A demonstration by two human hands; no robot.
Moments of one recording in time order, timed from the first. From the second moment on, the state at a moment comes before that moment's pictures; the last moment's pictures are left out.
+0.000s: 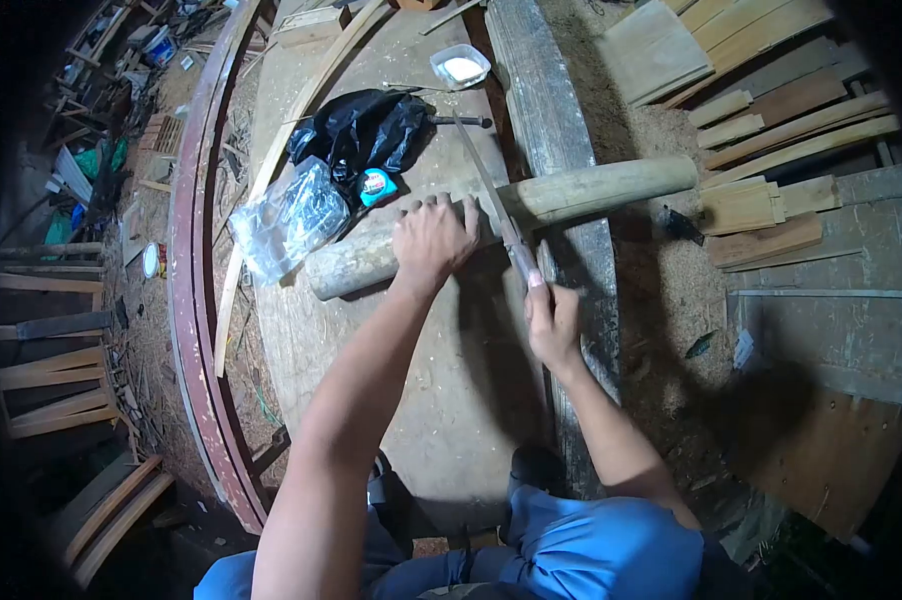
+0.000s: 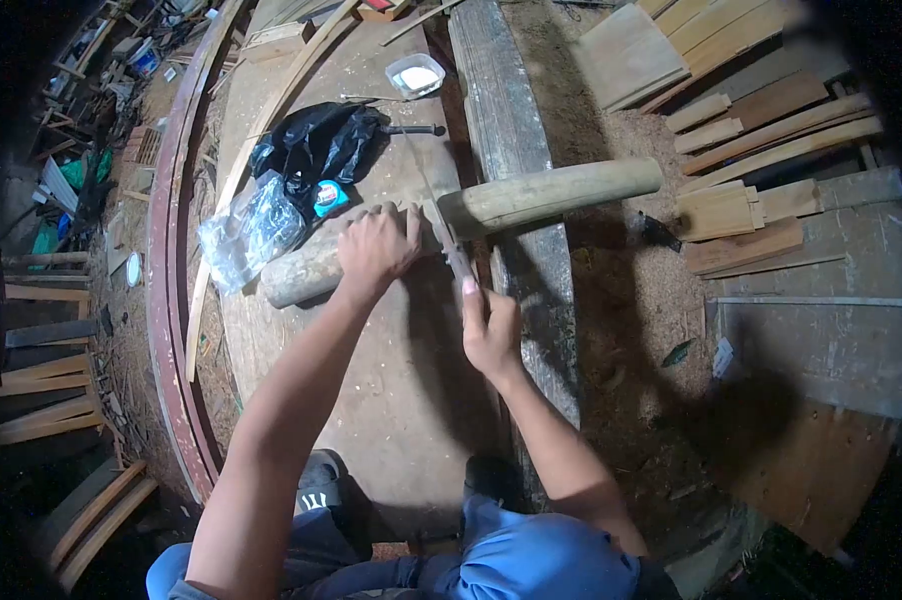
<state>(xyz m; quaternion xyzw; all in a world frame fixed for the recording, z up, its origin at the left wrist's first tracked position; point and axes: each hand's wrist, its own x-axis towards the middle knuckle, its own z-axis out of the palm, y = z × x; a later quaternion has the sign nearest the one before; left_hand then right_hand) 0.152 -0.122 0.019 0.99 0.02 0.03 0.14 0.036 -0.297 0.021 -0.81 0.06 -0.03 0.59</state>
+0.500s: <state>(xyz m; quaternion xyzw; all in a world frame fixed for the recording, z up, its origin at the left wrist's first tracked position) 0.159 -0.120 0.023 0.99 0.02 -0.01 0.16 -0.034 -0.317 0.032 -0.77 0.09 0.02 0.63</state>
